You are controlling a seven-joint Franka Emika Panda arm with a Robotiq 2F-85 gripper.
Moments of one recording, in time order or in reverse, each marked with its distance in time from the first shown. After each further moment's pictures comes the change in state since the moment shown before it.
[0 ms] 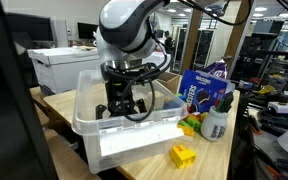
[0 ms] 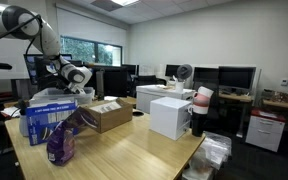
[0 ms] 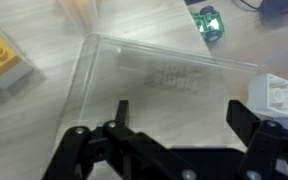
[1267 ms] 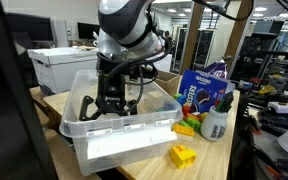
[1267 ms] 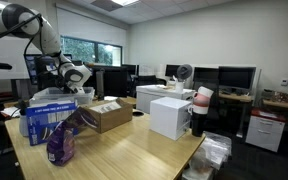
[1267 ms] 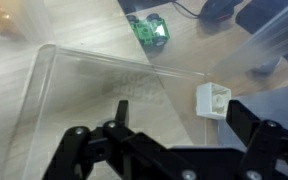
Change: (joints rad) arm -0.046 -0.020 0.078 -0.031 0.138 0.135 -0.043
